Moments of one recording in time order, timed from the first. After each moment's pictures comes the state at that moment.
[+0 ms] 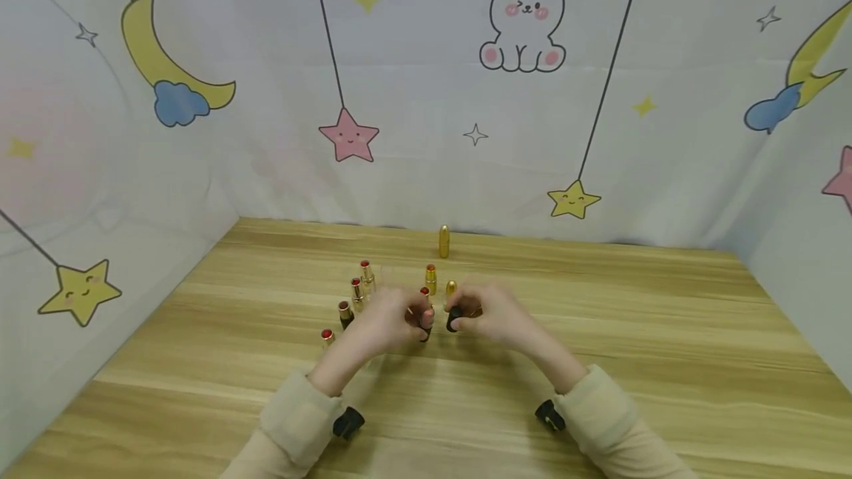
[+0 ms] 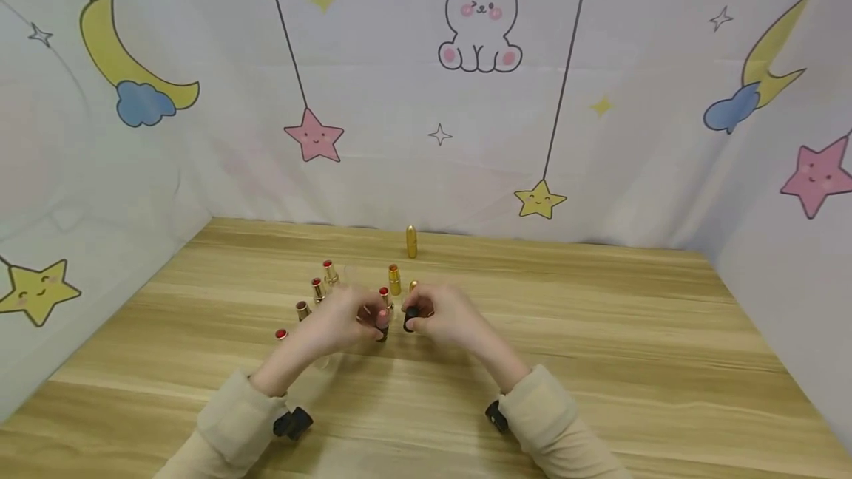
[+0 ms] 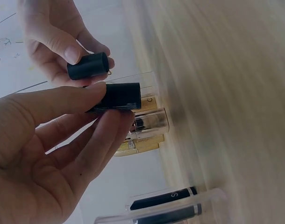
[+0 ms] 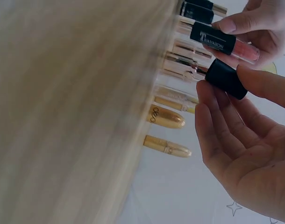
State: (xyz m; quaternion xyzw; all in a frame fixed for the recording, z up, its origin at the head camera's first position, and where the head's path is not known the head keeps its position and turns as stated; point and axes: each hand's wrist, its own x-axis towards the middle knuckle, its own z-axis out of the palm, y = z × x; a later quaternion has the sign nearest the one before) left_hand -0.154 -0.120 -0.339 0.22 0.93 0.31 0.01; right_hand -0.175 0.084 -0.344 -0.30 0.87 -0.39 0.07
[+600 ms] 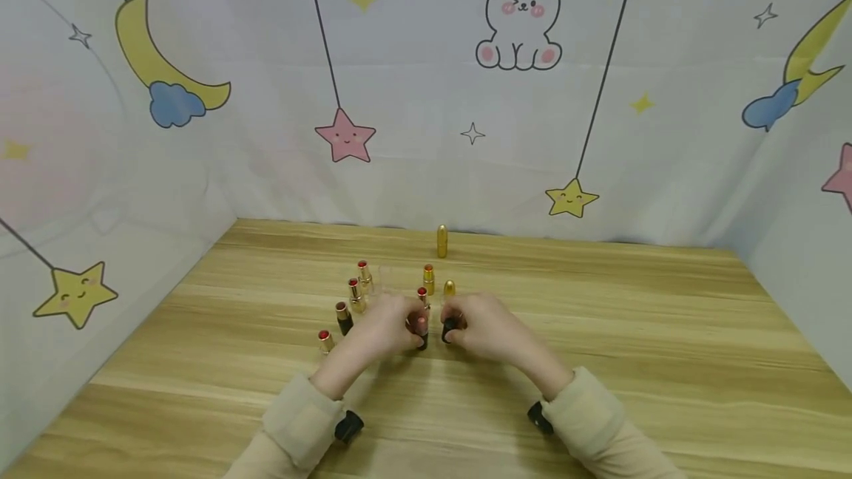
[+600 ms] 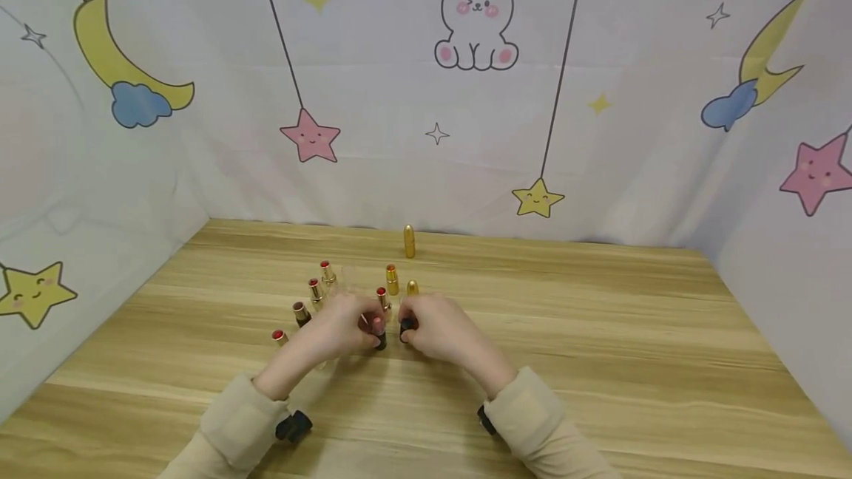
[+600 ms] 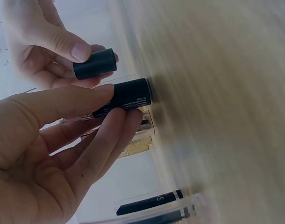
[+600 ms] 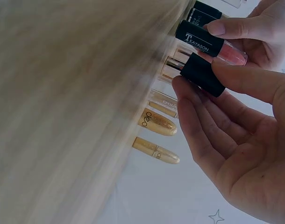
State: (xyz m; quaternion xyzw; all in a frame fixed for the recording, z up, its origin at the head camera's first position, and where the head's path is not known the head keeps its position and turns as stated) left_hand -0.155 -0.116 -0.347 0.22 0.94 0.24 0.01; right_hand -0.168 0.070 -0.347 -0.31 0.91 -0.27 0.05
